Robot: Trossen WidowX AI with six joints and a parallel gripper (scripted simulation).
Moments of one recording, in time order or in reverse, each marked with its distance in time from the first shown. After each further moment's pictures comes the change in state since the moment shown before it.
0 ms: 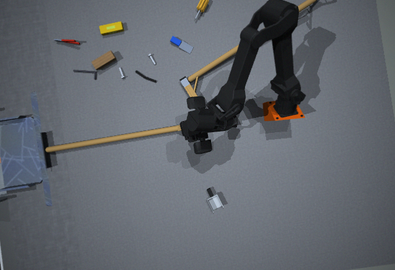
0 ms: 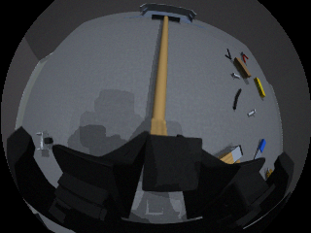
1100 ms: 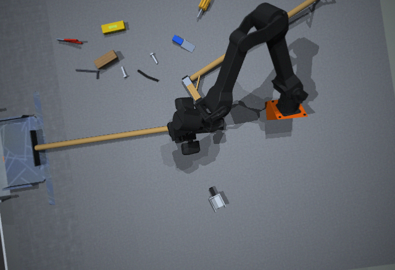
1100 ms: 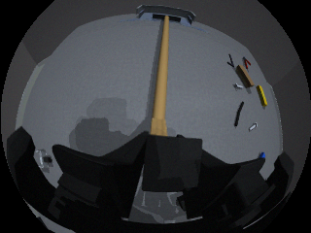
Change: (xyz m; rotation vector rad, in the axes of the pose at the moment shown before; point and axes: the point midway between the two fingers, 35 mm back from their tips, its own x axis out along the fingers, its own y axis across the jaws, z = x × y) arm 0.029 -0.002 0.038 0.012 -0.009 -0.010
